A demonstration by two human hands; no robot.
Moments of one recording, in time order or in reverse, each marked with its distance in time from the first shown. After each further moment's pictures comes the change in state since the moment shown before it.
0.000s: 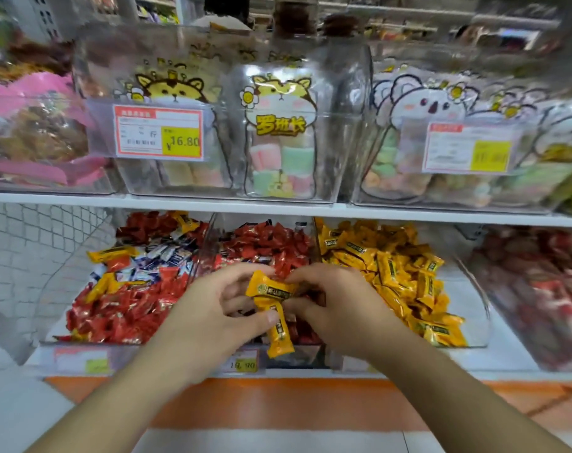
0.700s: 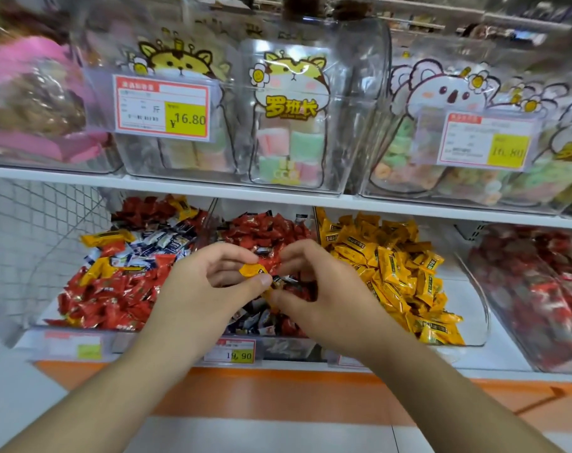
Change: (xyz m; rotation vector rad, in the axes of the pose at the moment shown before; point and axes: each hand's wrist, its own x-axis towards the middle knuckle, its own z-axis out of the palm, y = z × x) left_hand 0.006 -0.001 0.004 -0.016 0.301 0.039; right_hand 0.001 -0.011 0.009 0.179 -0.028 0.096
